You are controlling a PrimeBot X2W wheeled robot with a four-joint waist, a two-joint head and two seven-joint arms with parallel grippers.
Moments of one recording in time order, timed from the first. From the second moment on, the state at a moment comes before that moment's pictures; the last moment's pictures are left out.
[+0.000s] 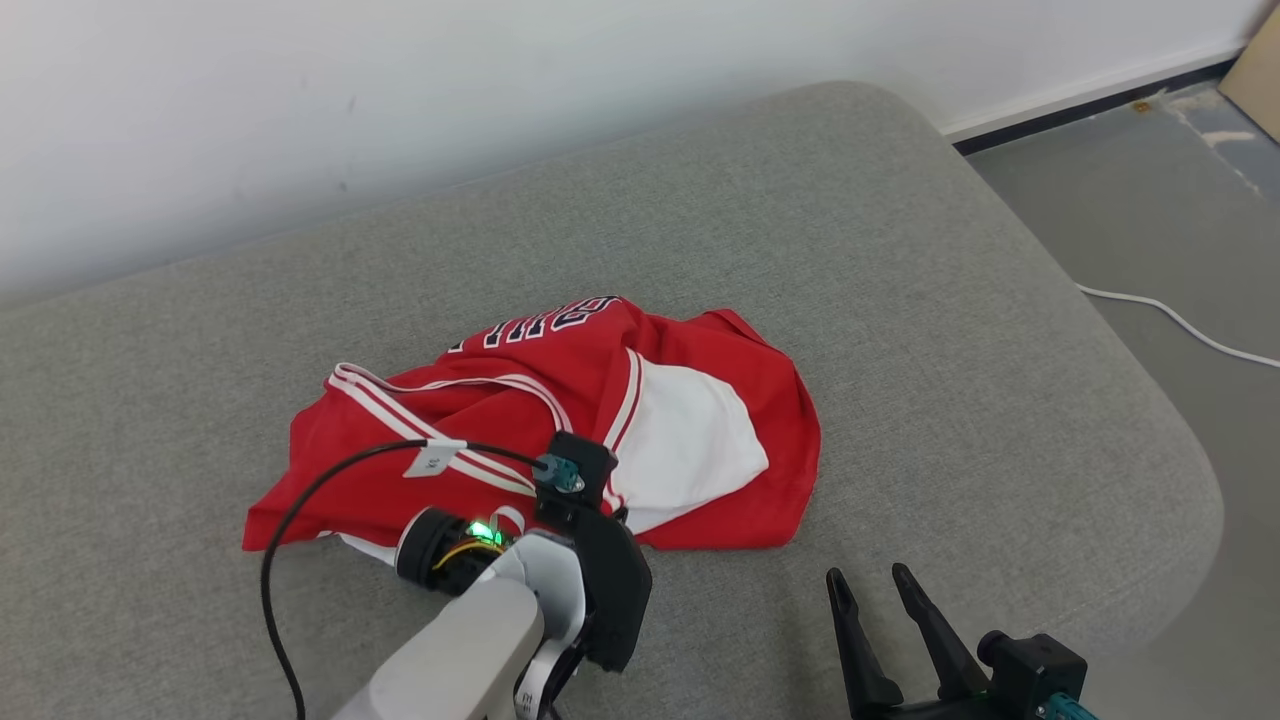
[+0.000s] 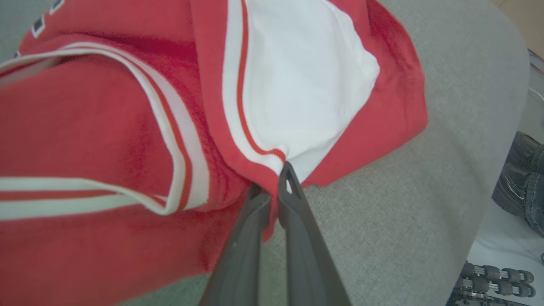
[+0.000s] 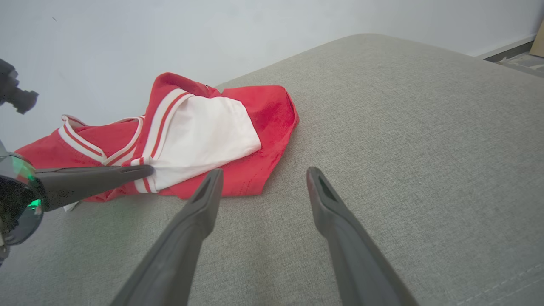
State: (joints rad) left arm -0.69 0.11 -0.88 0.69 -0.66 0.07 0.28; right arm 0.02 -0.05 0.12 0.23 0.30 0.13 -0.20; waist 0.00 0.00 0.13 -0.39
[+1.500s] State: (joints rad) left arm -0.53 0.31 -0.74 0.35 -1.27 0.09 -0.12; right arm 0.05 -0.05 0.11 0.20 0.28 0.13 -0.16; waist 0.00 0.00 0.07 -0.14
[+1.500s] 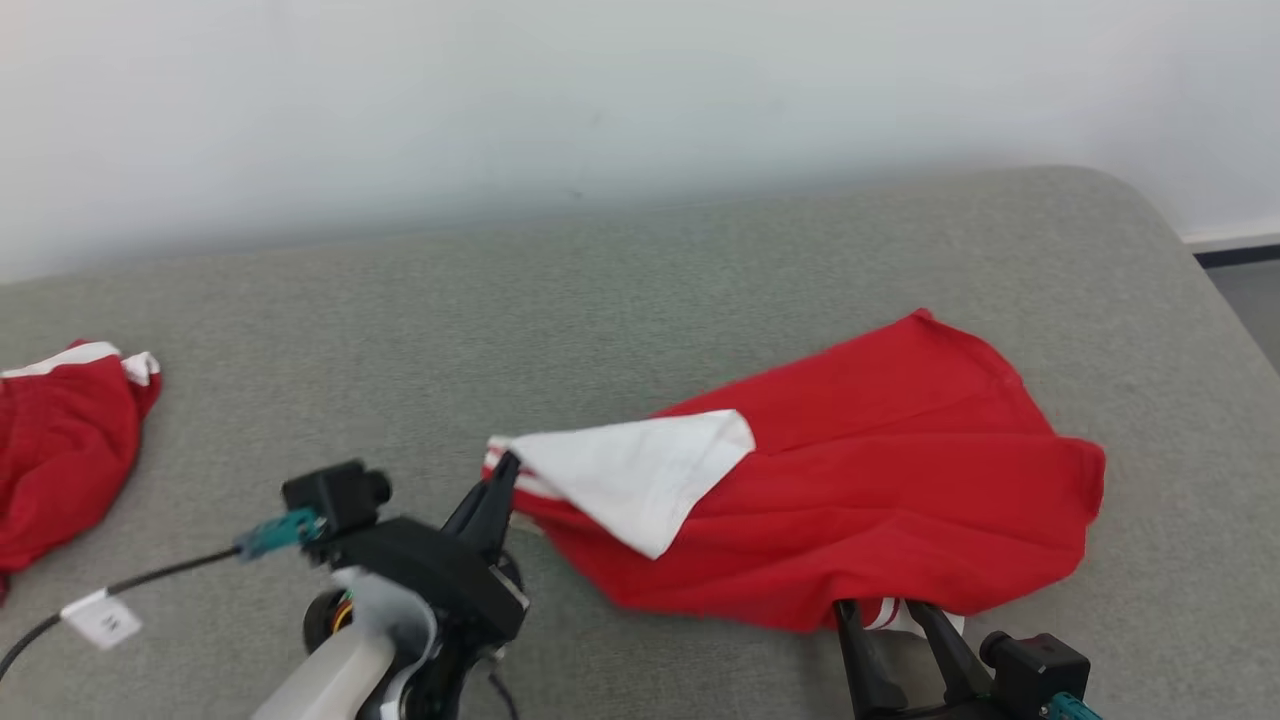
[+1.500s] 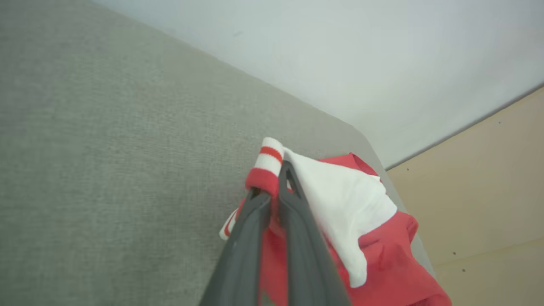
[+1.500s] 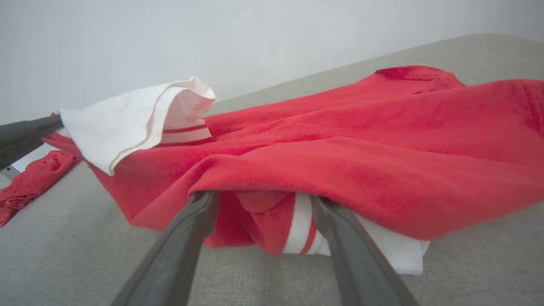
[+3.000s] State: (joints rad) left arm -0.32 0.46 -0.80 0.27 -0.86 0.27 -0.07; right arm 0.10 -0.05 0.00 0.08 0.25 0.13 -0.11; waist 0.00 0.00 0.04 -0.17
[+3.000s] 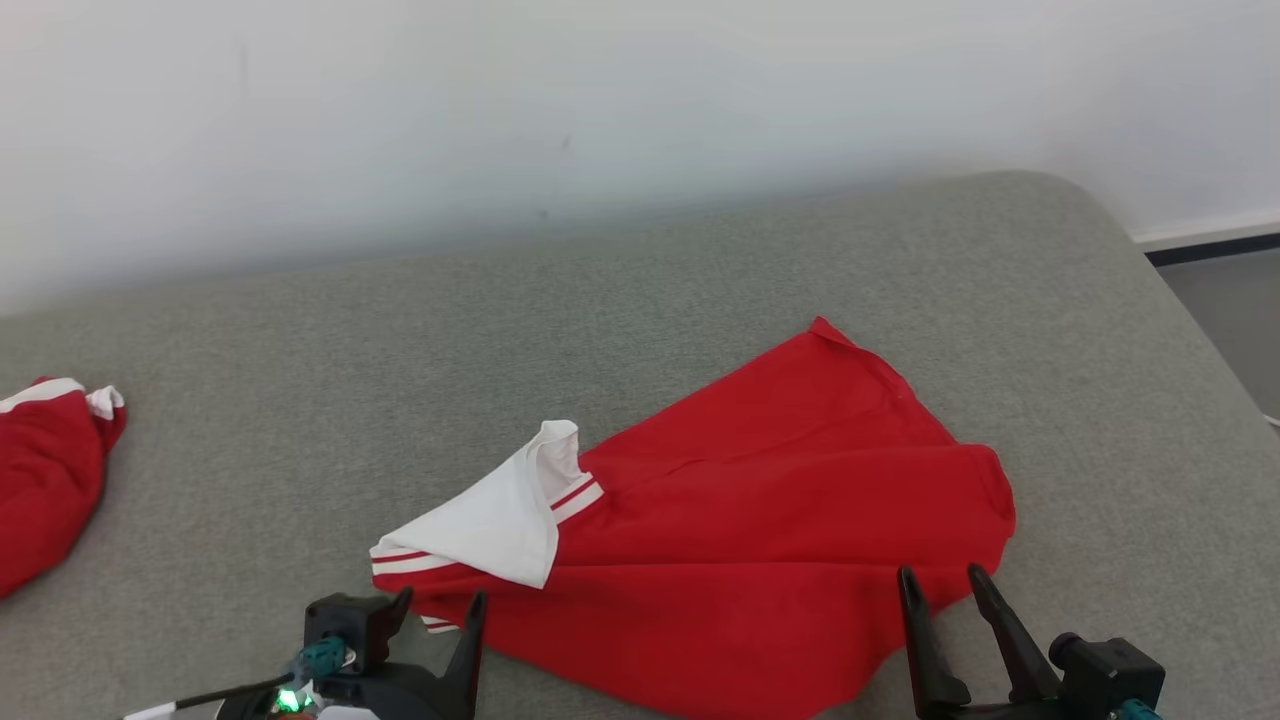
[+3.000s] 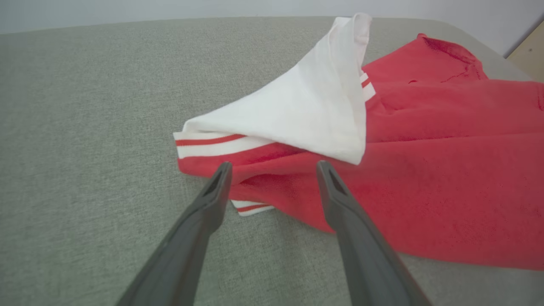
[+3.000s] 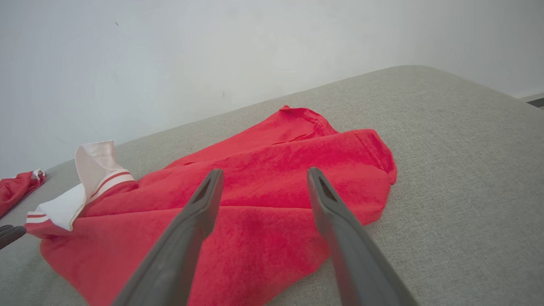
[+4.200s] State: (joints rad) left arm -0.40 0.37 -0.73 0.34 -1.02 0.20 0.02; right arm 0.07 -0.05 0.04 0.14 0.28 0.13 -0.16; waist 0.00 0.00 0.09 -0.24
